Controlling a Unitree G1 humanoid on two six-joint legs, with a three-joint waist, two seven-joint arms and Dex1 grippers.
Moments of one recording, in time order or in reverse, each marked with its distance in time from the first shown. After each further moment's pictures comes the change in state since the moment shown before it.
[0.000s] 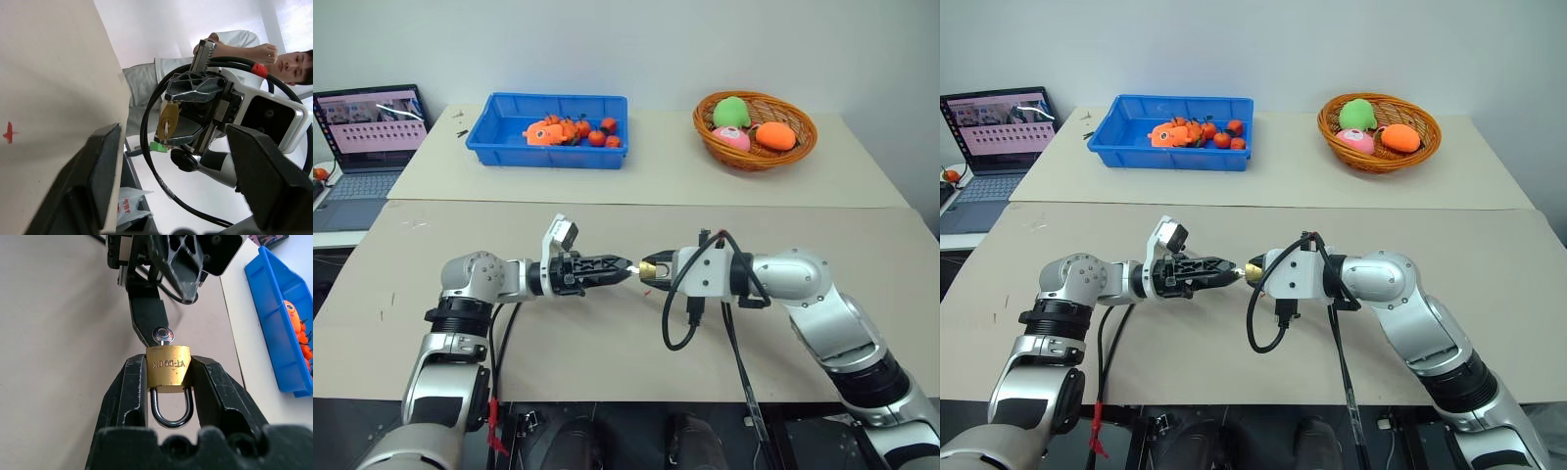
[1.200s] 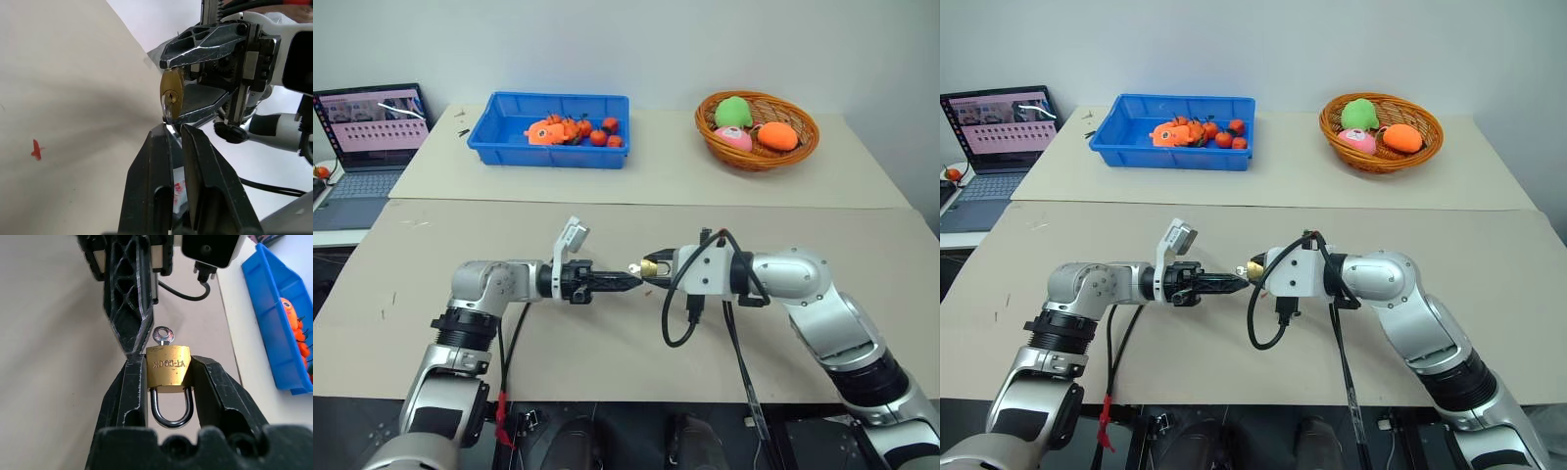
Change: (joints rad) left arm 0.064 0.031 -0.106 -0.176 0.100 -0.213 -0.067; right arm -0.002 0.001 0.002 0.015 -0.009 -0.008 -0.006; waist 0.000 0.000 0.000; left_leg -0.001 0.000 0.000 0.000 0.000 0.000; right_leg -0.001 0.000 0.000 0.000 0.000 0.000
